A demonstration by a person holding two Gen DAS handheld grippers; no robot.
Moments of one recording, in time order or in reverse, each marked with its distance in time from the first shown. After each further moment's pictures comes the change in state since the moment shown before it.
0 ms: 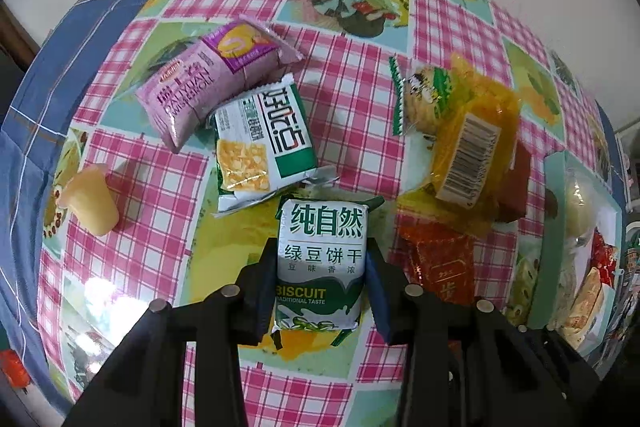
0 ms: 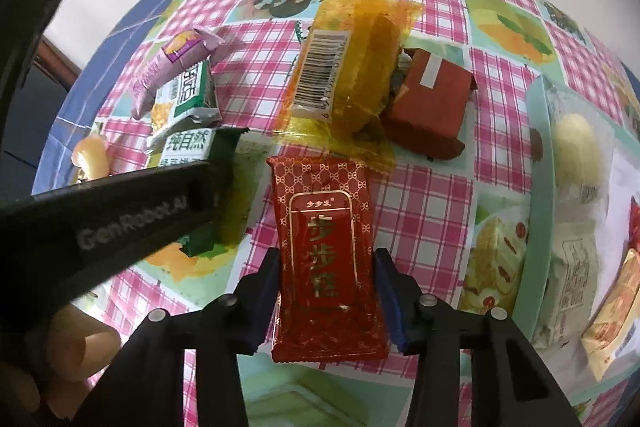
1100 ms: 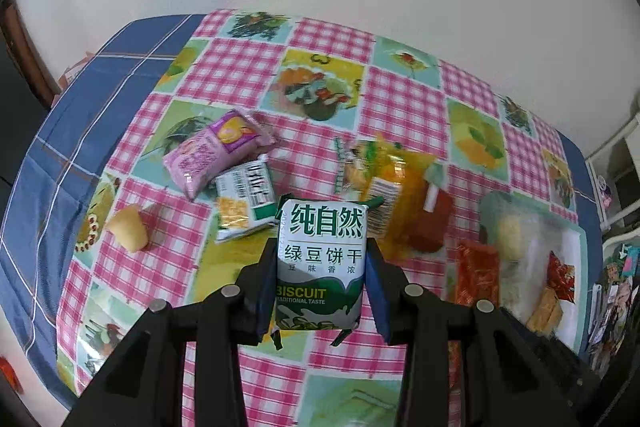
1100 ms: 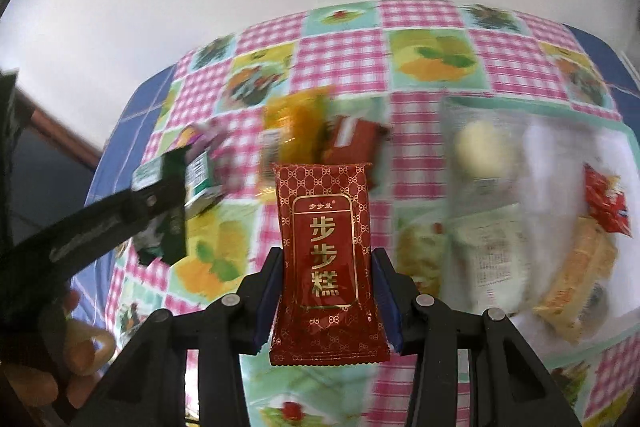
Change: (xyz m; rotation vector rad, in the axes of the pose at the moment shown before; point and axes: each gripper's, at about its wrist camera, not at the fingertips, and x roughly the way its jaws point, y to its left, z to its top) left arm -0.087 -0.038 -0.010 0.014 -0.208 -0.018; right arm -0.098 -0.083 -0.019 0.232 -0.165 0.054
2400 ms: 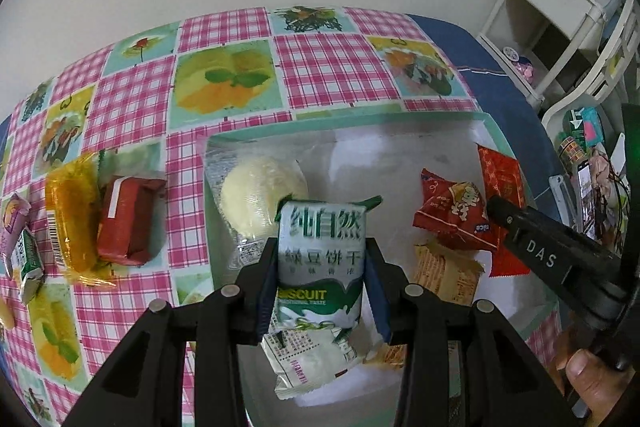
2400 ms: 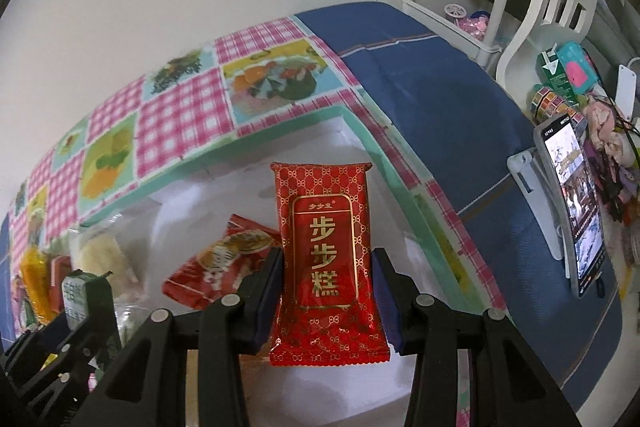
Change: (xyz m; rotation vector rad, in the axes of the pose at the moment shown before) left arm 0.061 -0.234 -0.055 0.431 0.059 -0.205; right arm -0.032 -0.250 0.016 0.339 -0.123 -0.421
